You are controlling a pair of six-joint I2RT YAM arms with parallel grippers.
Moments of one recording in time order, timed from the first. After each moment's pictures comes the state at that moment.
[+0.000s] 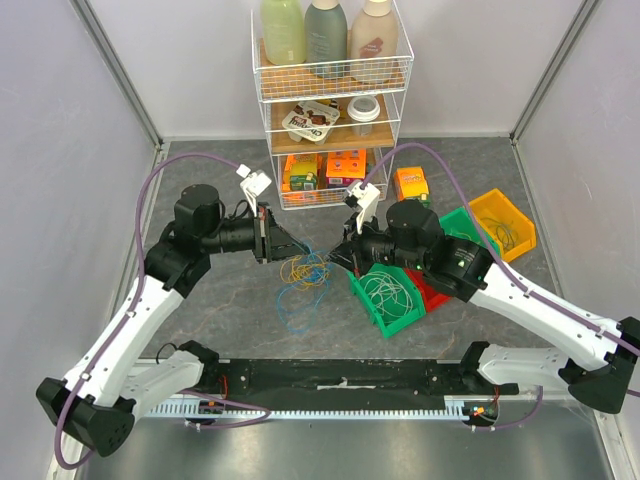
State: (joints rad) left arm -0.45 0.95 1.01 -0.37 0.84 -0.48; right arm 0.94 1.14 1.15 -0.37 -0.18 0.29
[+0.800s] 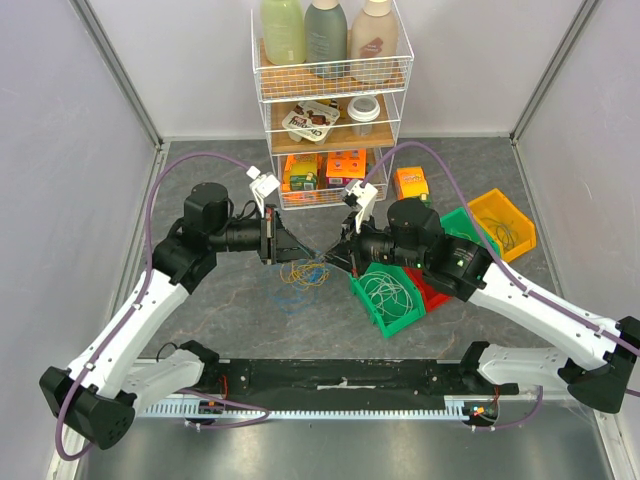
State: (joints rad) left arm -0.48 1.00 1.01 -0.37 0.87 -0.48; right arm 0.94 1.14 1.15 -0.33 -0.25 0.31
